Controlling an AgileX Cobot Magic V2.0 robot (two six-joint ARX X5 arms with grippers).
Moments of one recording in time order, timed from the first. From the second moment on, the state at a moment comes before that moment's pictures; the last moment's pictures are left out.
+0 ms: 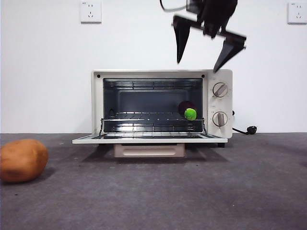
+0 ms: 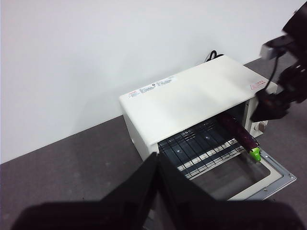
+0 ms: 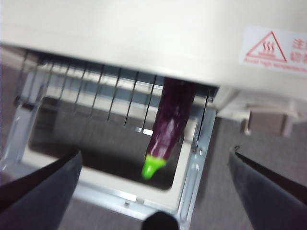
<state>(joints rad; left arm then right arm) -0.29 1.11 1.75 -0.95 0.03 0.16 0.37 2.11 2.33 -1.25 -0.10 0.11</state>
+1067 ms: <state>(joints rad) -0.29 1.12 1.75 -0.95 0.03 0.16 0.41 1.61 2.80 -1.35 -0.21 0.12</state>
